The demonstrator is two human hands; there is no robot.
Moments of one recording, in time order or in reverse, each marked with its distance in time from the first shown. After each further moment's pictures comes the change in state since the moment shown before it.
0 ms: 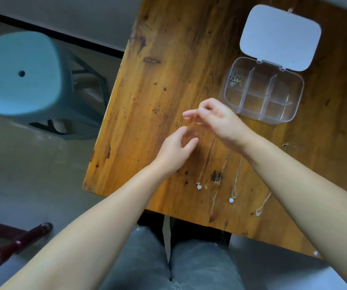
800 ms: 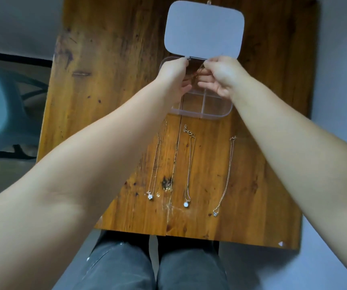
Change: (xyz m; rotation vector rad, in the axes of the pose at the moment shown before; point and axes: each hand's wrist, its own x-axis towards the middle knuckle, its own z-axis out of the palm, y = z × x) left_hand 0.150 0.166 0.074 -0.713 0.046 -0.384; right_hand 0.027 -0.010 -0.165 0.370 0.465 0.263
